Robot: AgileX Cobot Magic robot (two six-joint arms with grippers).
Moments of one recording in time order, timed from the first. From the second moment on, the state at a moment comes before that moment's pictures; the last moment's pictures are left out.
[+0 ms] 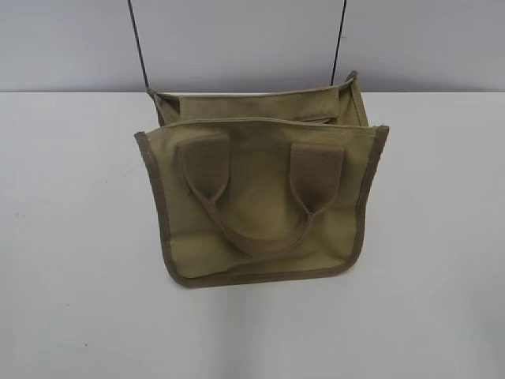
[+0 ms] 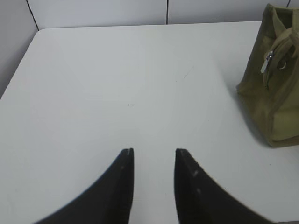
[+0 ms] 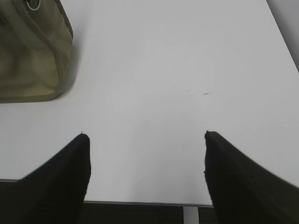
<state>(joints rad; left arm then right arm) -0.01 0.00 -0.54 -0.09 1.05 0.11 -0.04 0.00 -0.46 0.11 1.09 -0.13</state>
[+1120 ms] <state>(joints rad) -0.01 0.00 -0.54 -0.09 1.05 0.11 -0.04 0.00 -0.46 0.11 1.09 -0.13</state>
